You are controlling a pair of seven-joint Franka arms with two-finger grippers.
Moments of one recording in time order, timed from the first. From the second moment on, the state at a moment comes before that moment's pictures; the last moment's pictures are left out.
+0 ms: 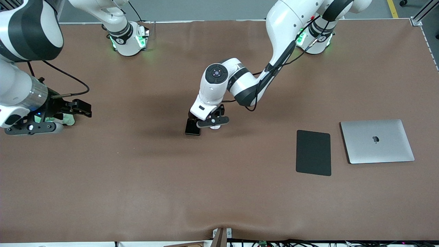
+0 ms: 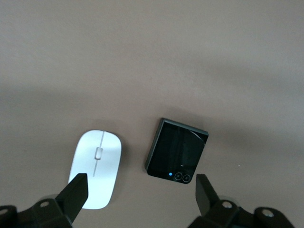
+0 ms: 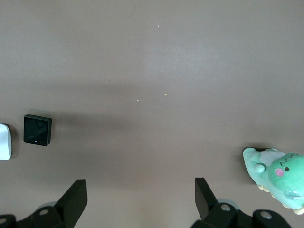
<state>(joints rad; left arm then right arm) -0.70 0.78 -0.23 -1.39 0.09 2.33 -1.10 0.13 0.21 -0.02 -1.46 0.01 1.57 0.03</state>
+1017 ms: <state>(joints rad) -0.70 0.87 -0.23 -1.40 0.18 2.27 -1.06 0.18 0.26 -0.01 -1.46 0.01 1.58 0.03</state>
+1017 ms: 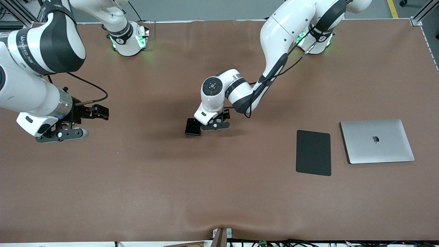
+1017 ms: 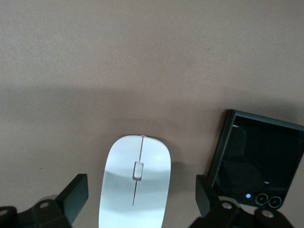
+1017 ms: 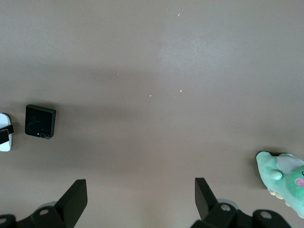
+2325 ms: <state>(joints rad) -0.66 0.81 -0.22 -1.39 0.18 2.18 -1.06 0.29 0.39 -0.01 -1.57 0.02 1.73 0.07</state>
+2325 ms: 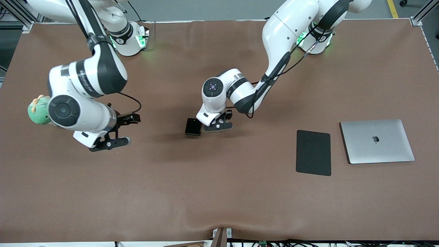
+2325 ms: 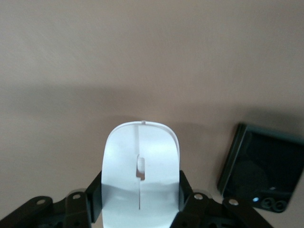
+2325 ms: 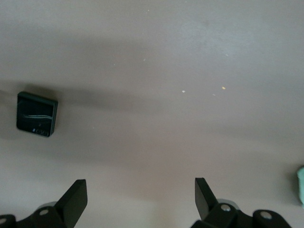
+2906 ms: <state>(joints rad) -0.43 0.67 -0.22 -1.39 0.18 2.08 -1.00 0.42 0.47 -0.01 -1.72 0.15 2.02 0.26</state>
